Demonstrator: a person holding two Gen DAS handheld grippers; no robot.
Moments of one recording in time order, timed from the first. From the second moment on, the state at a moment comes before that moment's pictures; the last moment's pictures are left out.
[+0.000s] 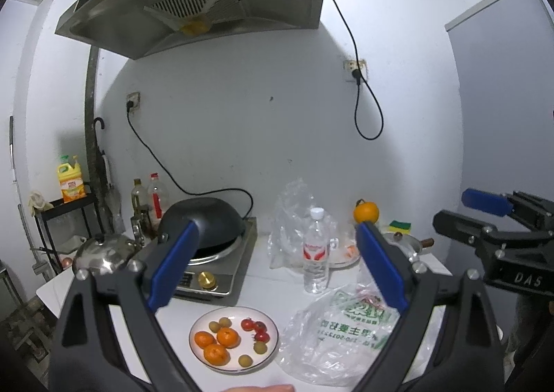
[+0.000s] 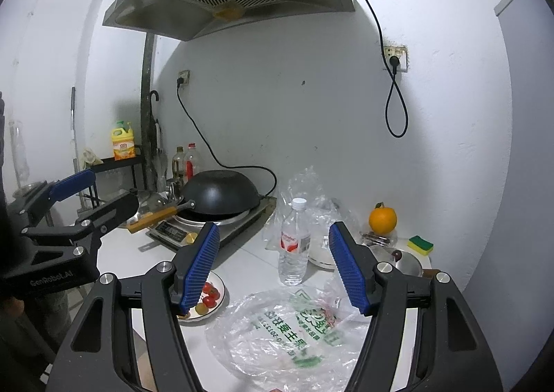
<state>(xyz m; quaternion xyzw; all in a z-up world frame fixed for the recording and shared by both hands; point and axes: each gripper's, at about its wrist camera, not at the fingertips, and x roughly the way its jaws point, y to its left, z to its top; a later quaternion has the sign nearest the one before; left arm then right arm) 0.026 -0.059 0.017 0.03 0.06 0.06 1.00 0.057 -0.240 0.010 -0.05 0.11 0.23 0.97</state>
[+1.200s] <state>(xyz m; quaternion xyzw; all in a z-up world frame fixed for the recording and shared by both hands) 0.040 -0.070 0.015 0.04 0.07 0.06 1.00 0.063 -0.246 0.011 -0.05 0.11 0.23 0.97</state>
